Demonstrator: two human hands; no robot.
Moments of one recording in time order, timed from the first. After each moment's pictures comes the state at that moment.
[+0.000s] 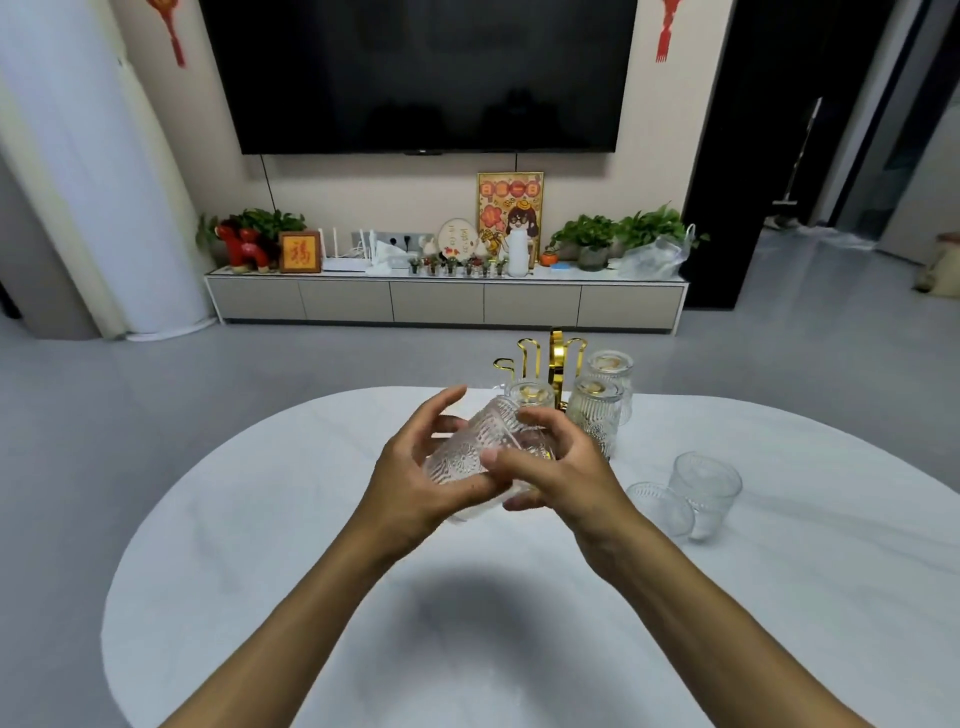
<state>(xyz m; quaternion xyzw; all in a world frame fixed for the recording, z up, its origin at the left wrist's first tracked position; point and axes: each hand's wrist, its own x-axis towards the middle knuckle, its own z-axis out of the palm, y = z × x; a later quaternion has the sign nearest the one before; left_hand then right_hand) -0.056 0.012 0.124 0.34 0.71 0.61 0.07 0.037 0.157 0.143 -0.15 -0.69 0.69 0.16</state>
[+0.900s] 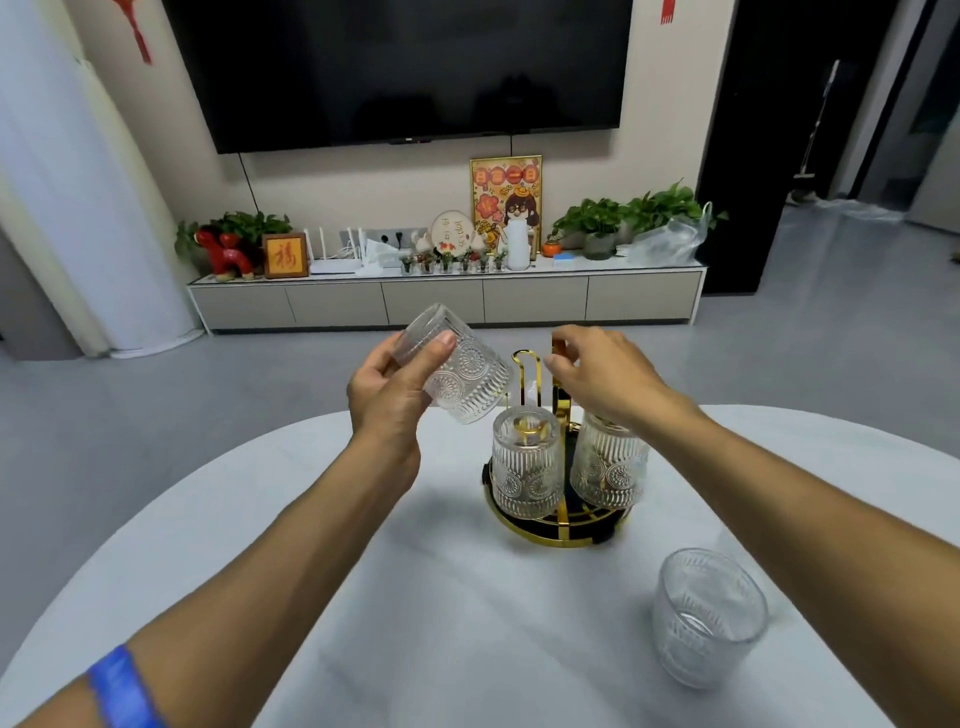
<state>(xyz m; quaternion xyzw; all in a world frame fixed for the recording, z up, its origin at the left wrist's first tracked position) -0.190 0.126 0.139 0.10 0.55 0.83 0.07 -0.113 0.317 0.151 -0.18 -0.94 0.19 0.20</state>
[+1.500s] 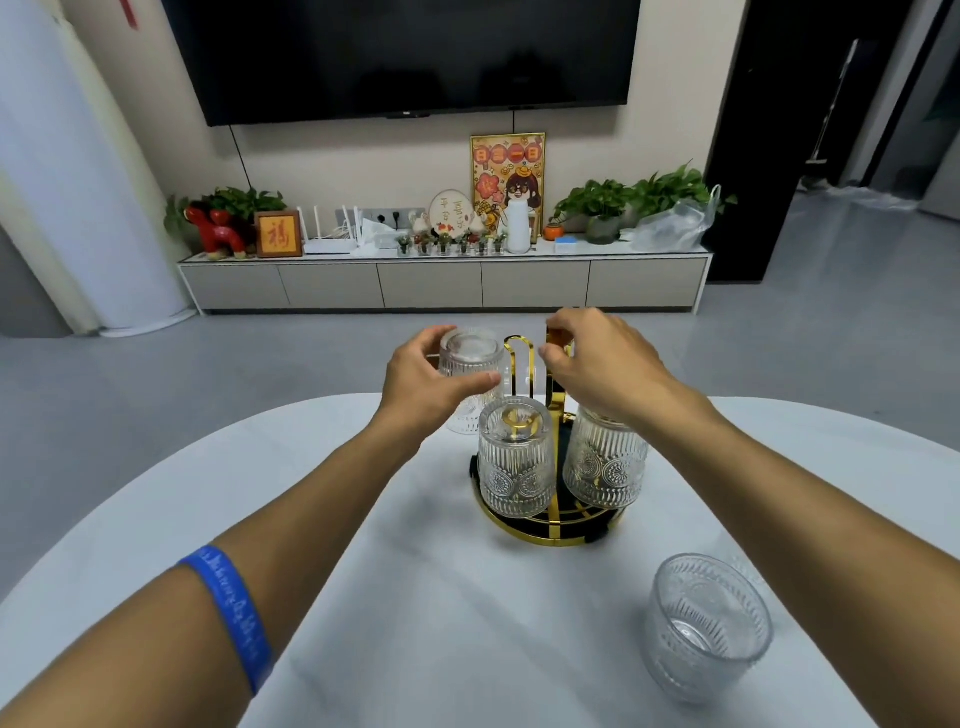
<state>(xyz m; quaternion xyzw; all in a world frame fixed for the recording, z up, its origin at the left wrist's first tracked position) -0.240 0.170 0.093 0.23 0.77 0.60 0.01 -0.117 0.324 0.144 -0.16 -0.94 0.18 0.23</state>
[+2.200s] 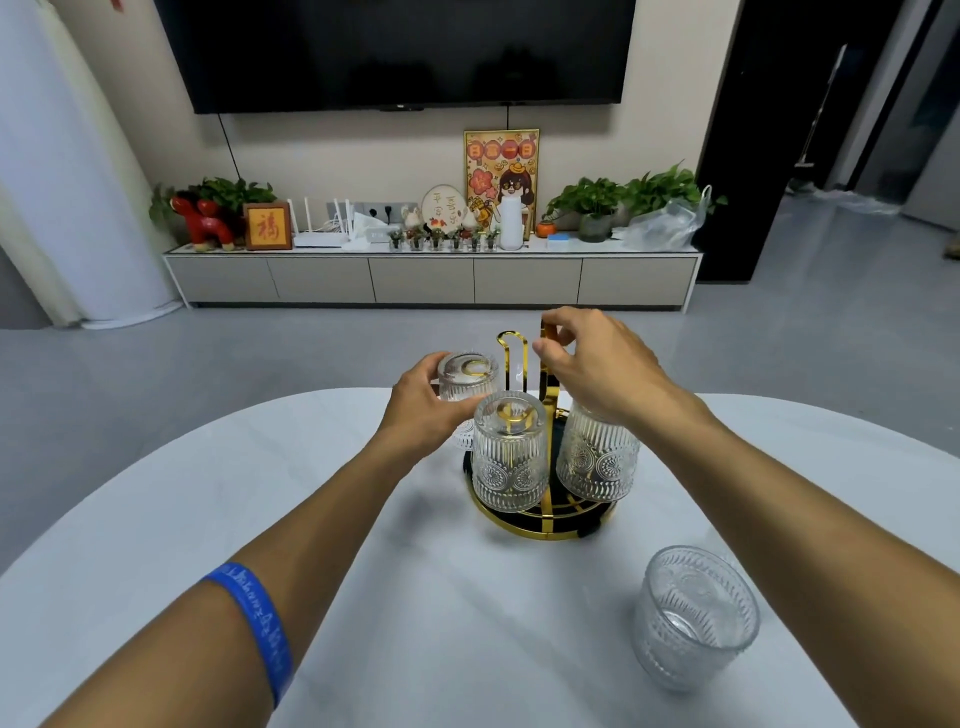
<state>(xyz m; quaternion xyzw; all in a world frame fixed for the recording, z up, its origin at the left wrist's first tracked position) -0.238 0.169 0.065 0.25 0.80 0.54 0.07 -0.114 0.325 0.139 -0.17 -0.94 0.22 0.21</state>
